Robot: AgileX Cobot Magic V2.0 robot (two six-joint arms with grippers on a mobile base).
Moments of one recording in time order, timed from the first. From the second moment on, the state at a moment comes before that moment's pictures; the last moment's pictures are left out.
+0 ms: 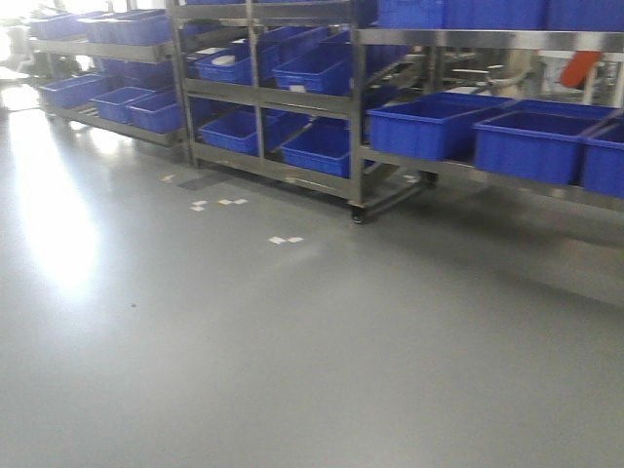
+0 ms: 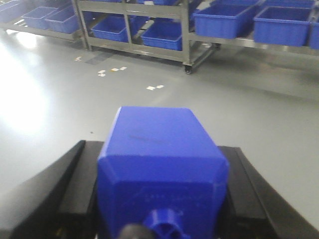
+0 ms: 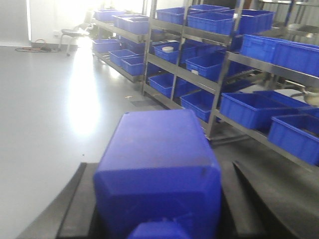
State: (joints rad) left arm -0.28 0.14 -0.45 0.25 0.62 -0.19; right arm 0.25 -0.02 -0.48 0.10 0.54 -0.19
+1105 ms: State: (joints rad) left arm -0.28 0.14 -0.45 0.25 0.62 -0.19; right arm 0.25 -0.02 -0.48 0.10 0.54 -0.19
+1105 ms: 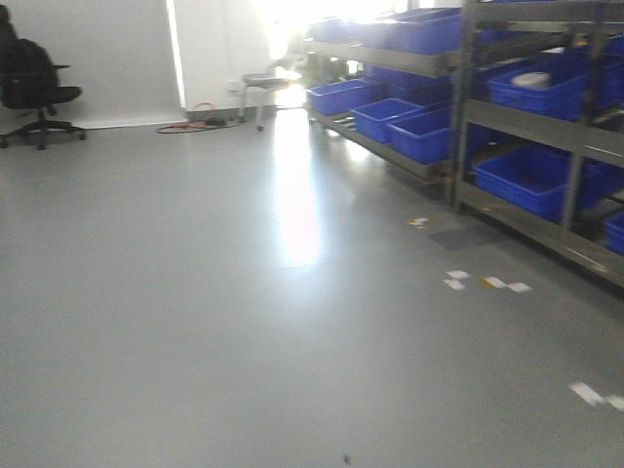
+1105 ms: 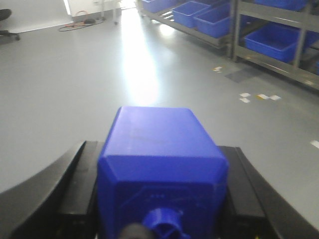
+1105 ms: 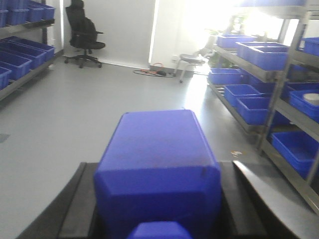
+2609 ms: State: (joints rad) left arm -0.28 0.14 -0.45 0.25 0.62 -0.19; right arm 0.25 -0.02 -0.48 0.10 0.54 -0.19
